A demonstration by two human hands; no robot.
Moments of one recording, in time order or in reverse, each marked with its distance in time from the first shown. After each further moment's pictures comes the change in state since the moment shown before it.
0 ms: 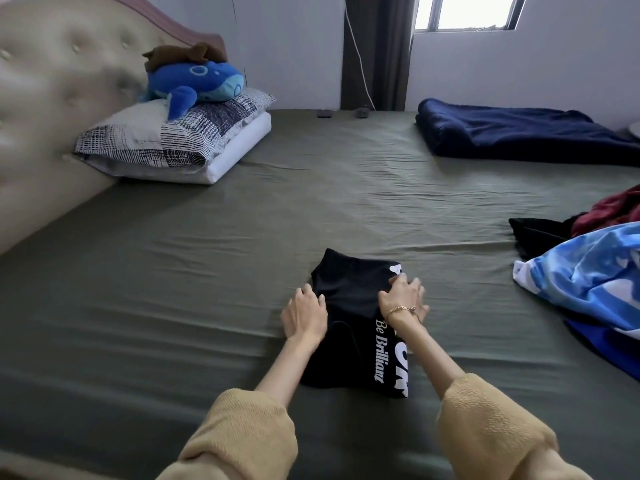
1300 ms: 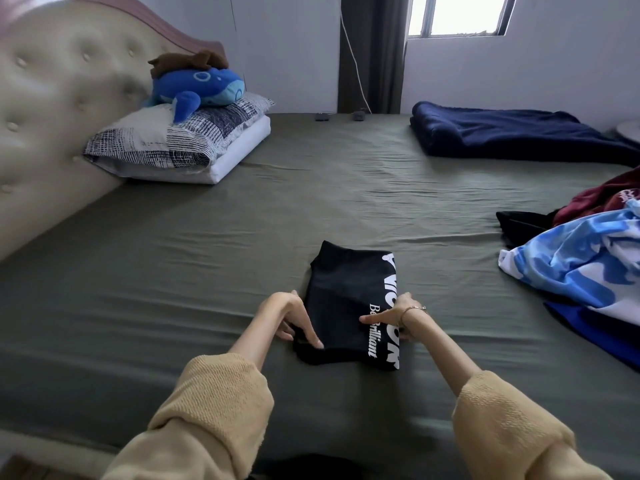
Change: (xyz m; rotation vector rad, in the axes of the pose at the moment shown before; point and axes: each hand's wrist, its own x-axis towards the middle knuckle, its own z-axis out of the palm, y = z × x) left_hand 0.007 -0.027 -0.042 0.066 -0.856 -0.159; right_hand -0.024 0.036 -0.018 0.010 -0.410 0.128
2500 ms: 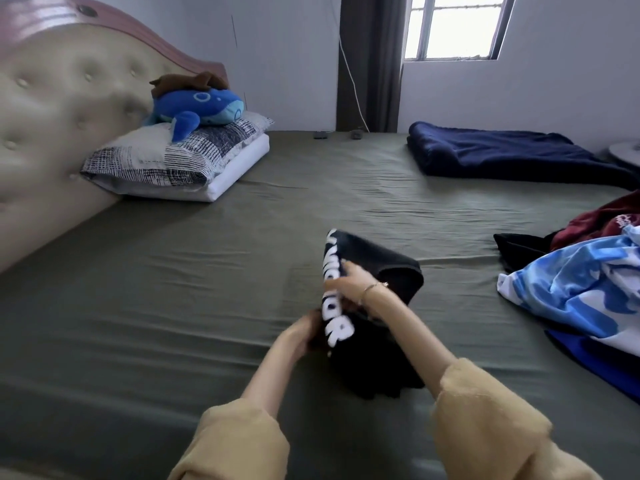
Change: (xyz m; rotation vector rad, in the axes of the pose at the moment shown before) left_hand 0.007 0.037 0.026 -1.191 -0.097 0.268; right_hand -0.015 -0.097 -0.008 0.176 -0.033 -0.509
